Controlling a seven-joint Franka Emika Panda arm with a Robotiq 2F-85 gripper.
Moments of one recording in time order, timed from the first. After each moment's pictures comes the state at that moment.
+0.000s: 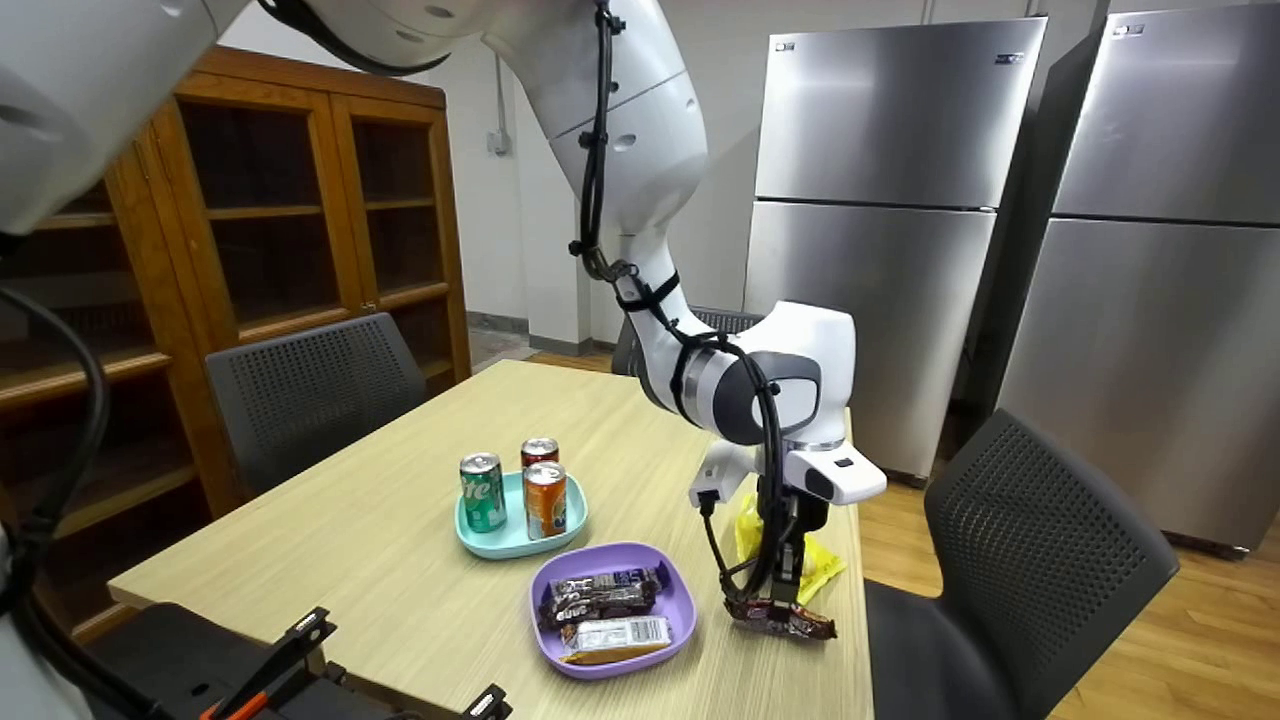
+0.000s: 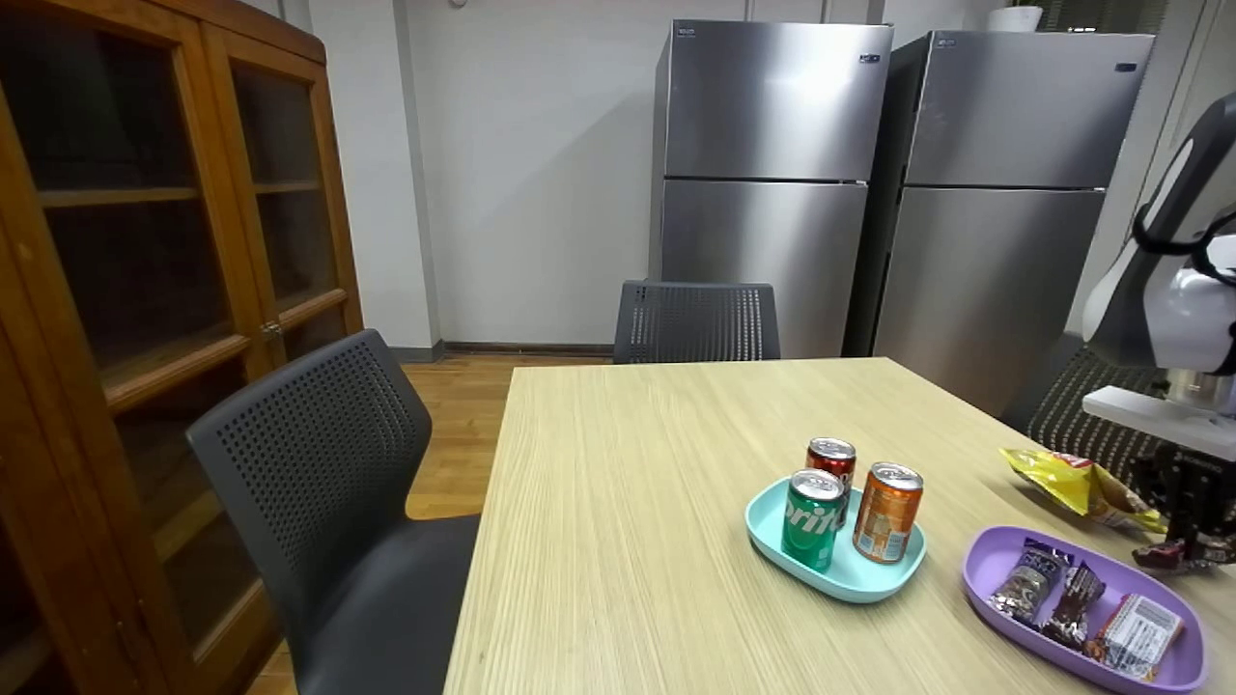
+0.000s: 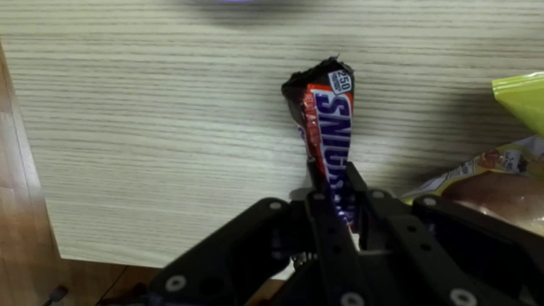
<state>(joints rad) -0.18 0.74 -0.35 -2.01 0.26 2.63 0.71</state>
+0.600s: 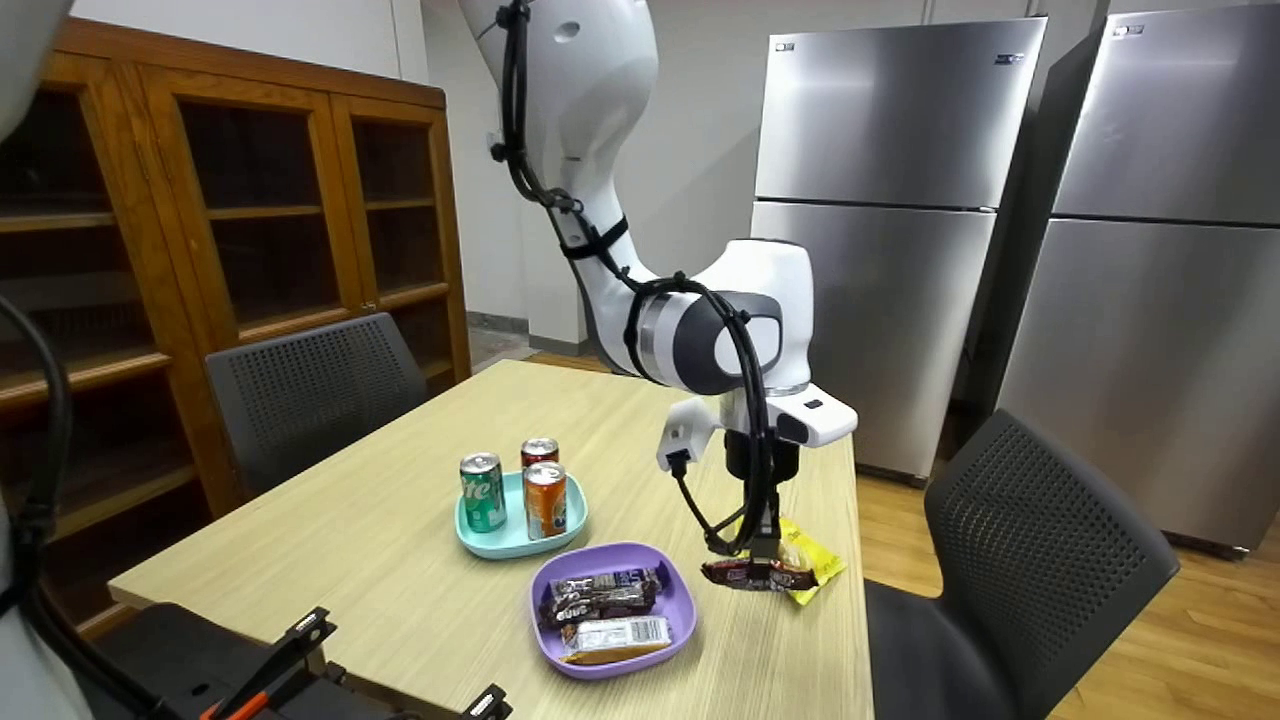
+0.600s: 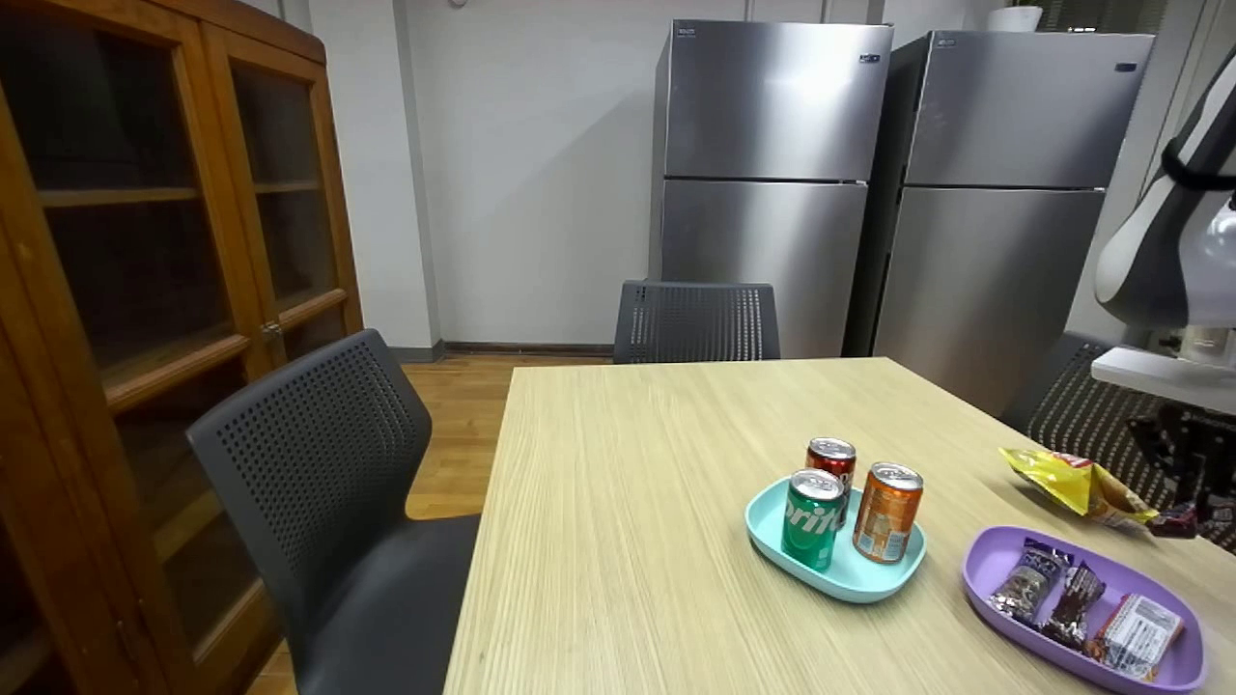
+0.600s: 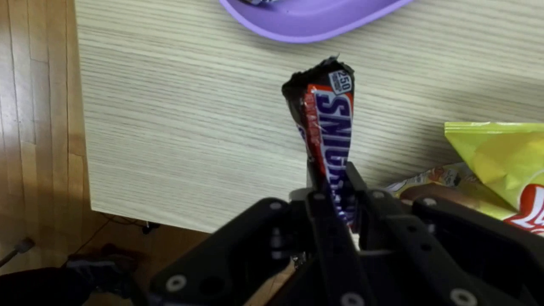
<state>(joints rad) -0.09 0.53 -0.39 -2.22 0.14 2.70 0.68</state>
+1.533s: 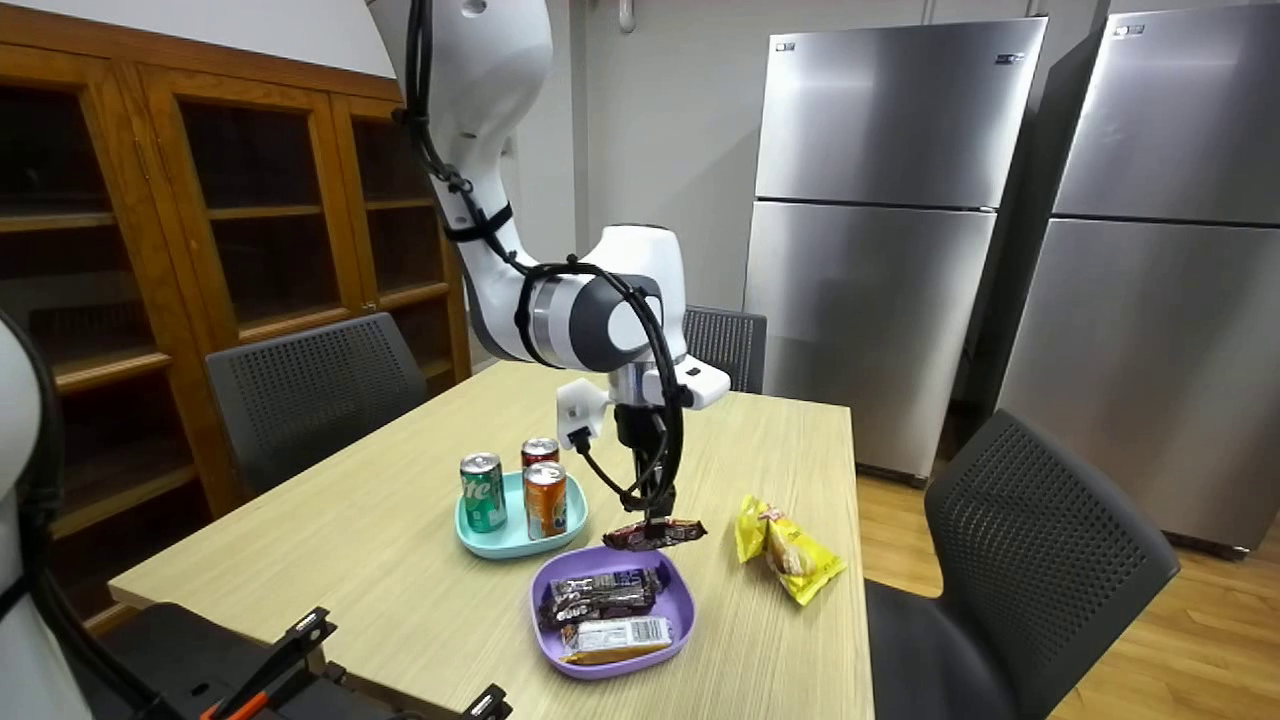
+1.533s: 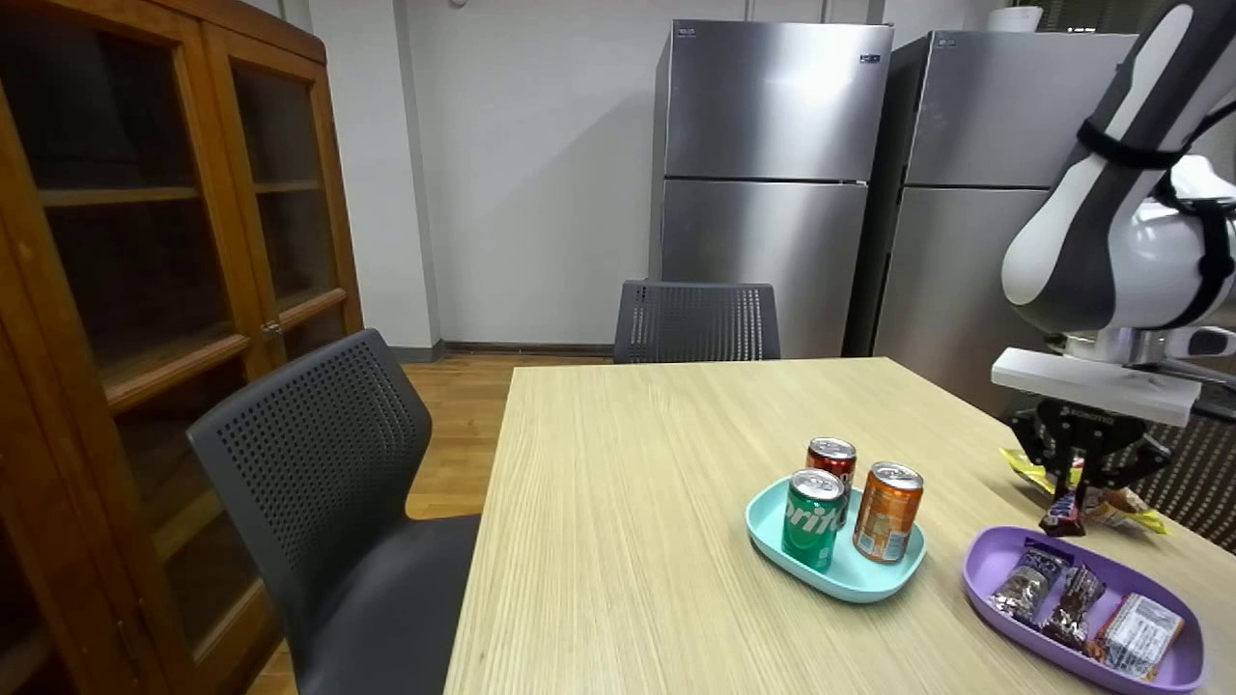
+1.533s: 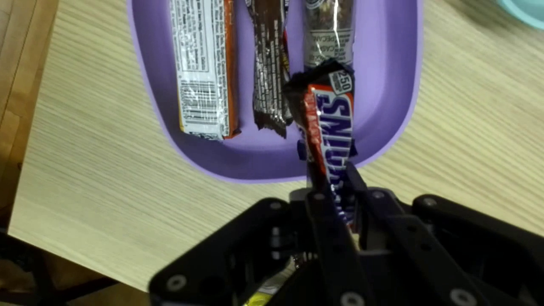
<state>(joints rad) 0.07 0.42 -0.32 -2.38 0.04 2.78 0.66</state>
